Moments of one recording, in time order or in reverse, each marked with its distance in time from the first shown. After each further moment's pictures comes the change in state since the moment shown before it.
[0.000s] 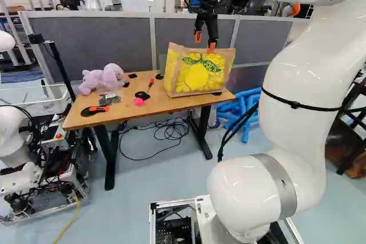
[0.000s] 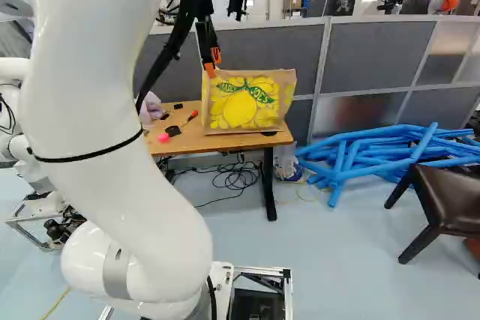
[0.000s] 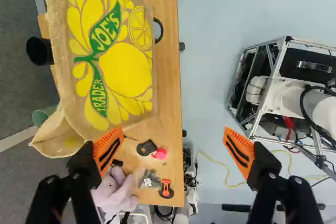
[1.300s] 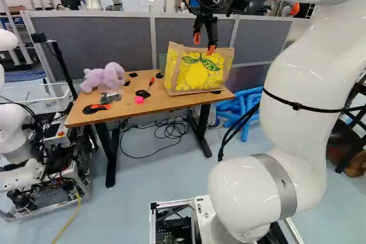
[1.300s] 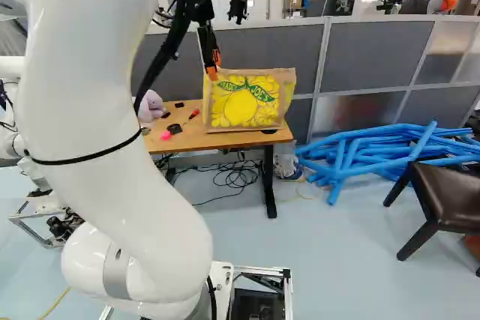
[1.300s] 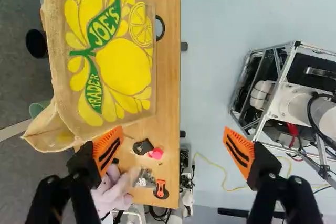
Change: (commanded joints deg) arm -0.1 0.9 3.1 0.1 4.6 -3.2
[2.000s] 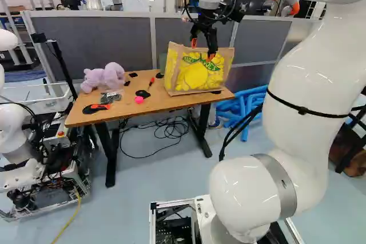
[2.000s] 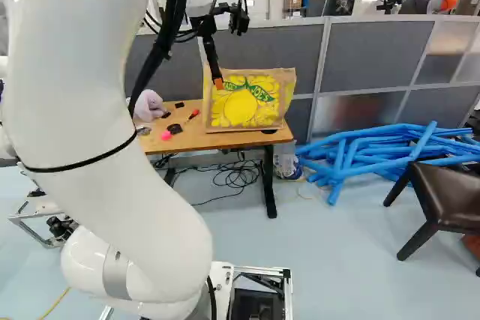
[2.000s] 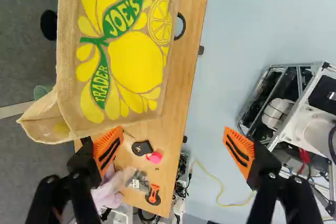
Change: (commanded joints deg) arm -0.2 2.5 8.6 0.4 12.5 -8.7
